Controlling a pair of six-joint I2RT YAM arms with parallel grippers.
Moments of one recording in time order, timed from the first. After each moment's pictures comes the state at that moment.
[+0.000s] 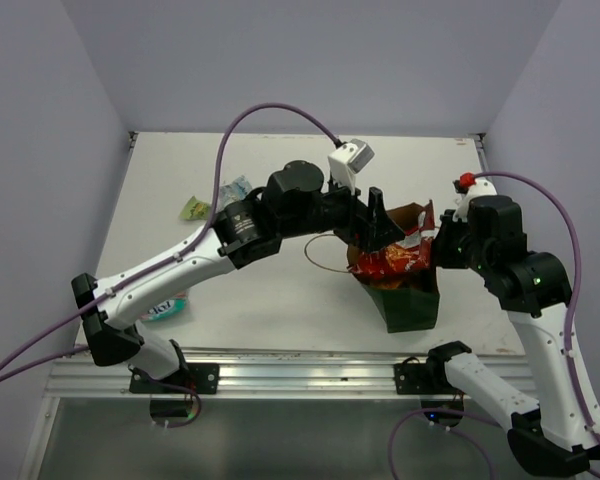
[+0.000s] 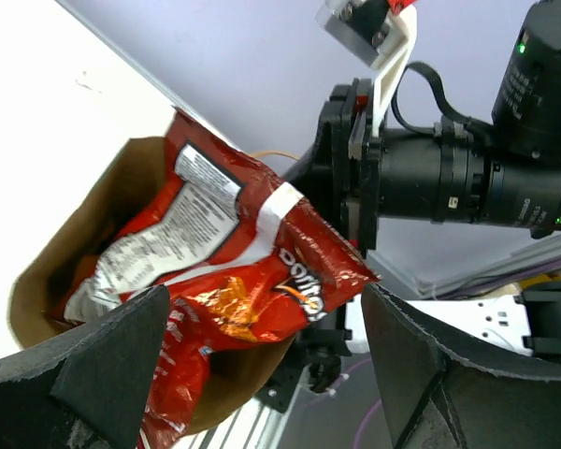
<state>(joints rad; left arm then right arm) -1.06 1.52 1.70 -0.39 0.14 -0.53 0.30 0.87 1.32 -1.17 0.09 0.30</state>
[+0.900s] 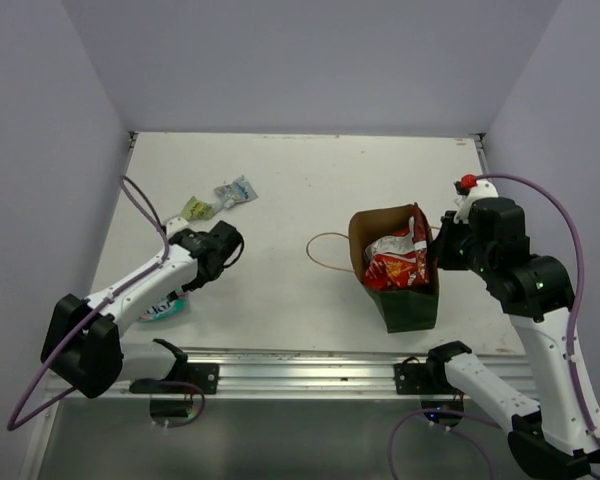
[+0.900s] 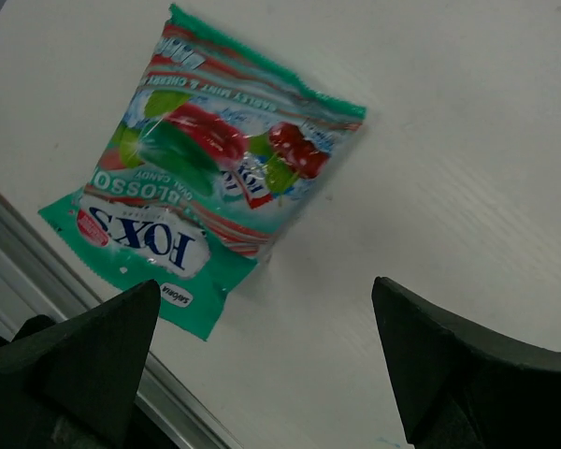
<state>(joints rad) -0.52 1.29 0.92 -1.10 -0.76 -1.15 0.30 0.85 1.32 -1.16 0.08 0.29</state>
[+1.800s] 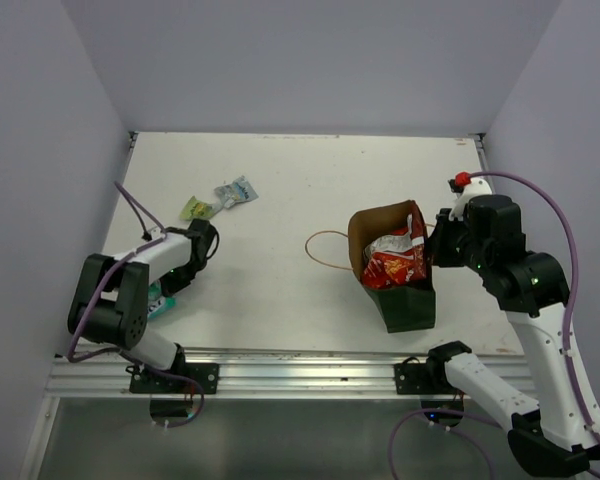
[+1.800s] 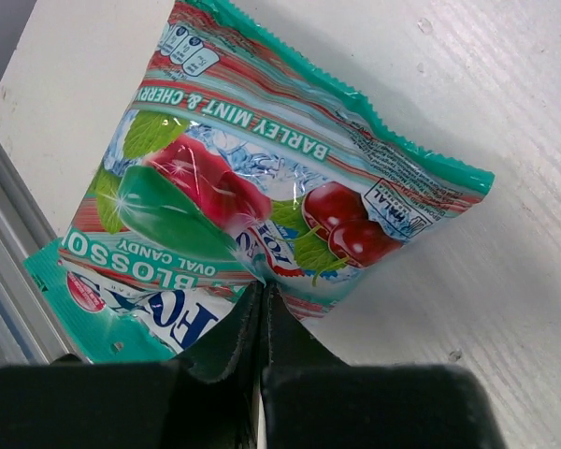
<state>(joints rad) -0.21 1.54 0.77 -0.86 -0.76 -1.00 0.30 0.86 1.30 -1.12 0.04 0.27</state>
